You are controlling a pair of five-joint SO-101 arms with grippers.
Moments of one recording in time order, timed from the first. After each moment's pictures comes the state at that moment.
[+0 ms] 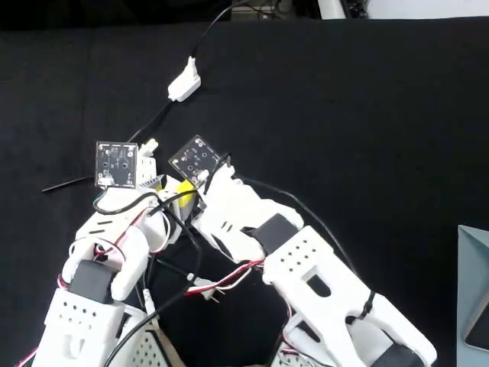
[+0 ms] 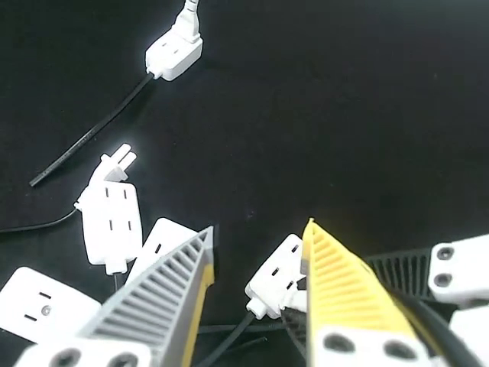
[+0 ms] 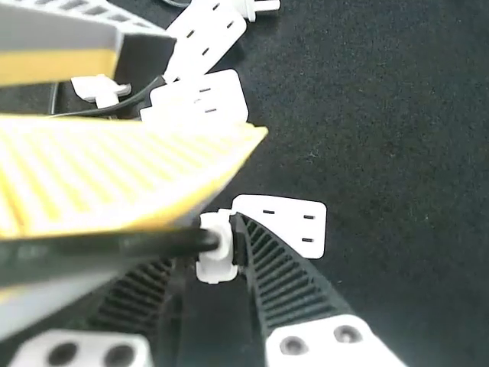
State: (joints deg) left arm 12.0 -76.4 68.5 47.5 13.1; right arm -39.2 -37.9 55.3 43.4 8.7
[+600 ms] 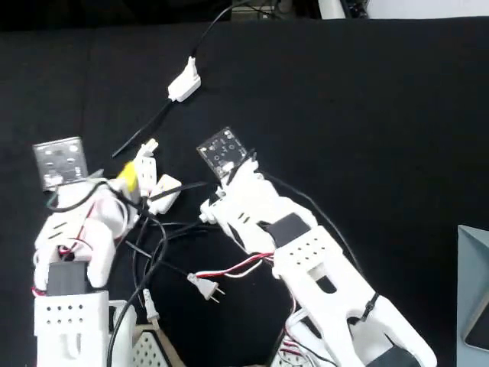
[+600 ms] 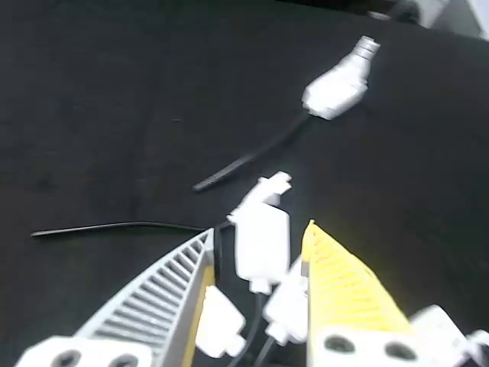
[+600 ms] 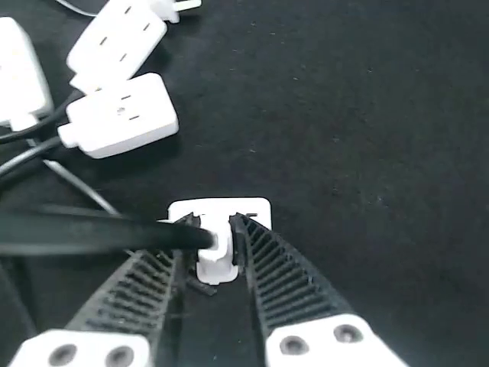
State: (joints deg) left arm -11.4 -76.4 68.5 47.5 7.8; right arm -30.8 -37.9 62.4 32.5 8.7
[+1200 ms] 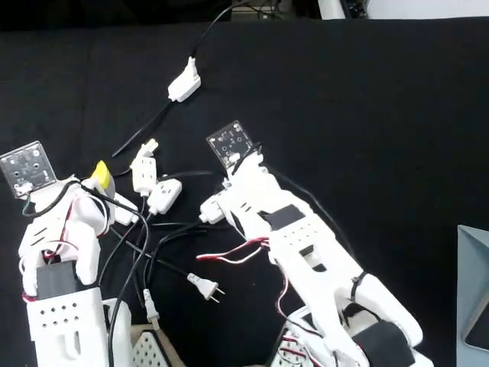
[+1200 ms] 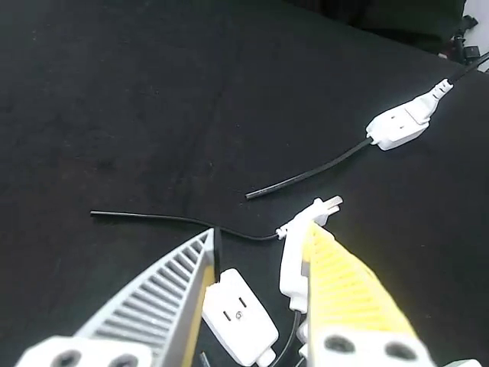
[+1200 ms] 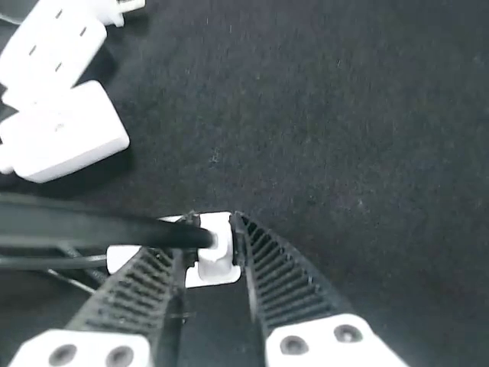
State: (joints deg) left arm -18.8 -76.4 68.5 47.5 10.9; right arm -27.3 -26.9 62.5 21.9 8.7
